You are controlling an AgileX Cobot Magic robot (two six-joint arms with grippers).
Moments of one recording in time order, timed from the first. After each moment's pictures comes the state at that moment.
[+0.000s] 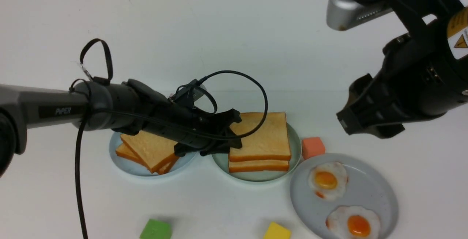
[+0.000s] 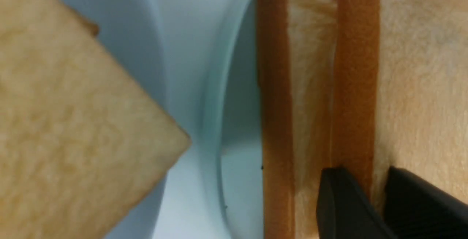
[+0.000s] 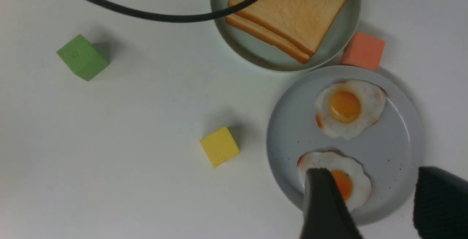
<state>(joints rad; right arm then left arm) 0.73 1.30 -1.43 -0.12 1.19 0.17 -0.33 2.07 -1.32 -1.18 0.50 0.48</state>
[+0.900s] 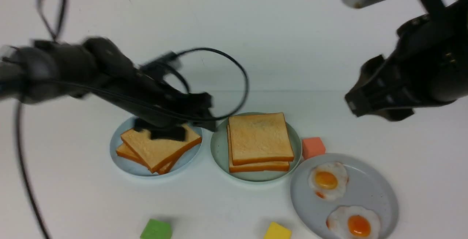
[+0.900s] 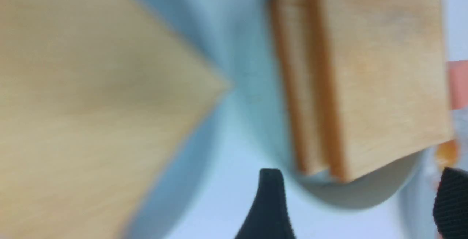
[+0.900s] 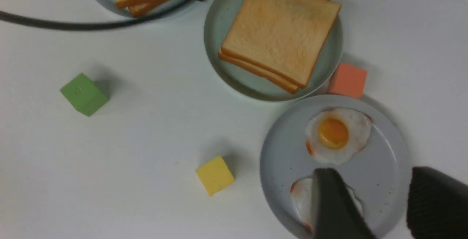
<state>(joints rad) 0.73 1.25 -1.43 -0.15 1.14 0.21 -0.24 1.83 -1.32 -0.62 0.67 0.16</state>
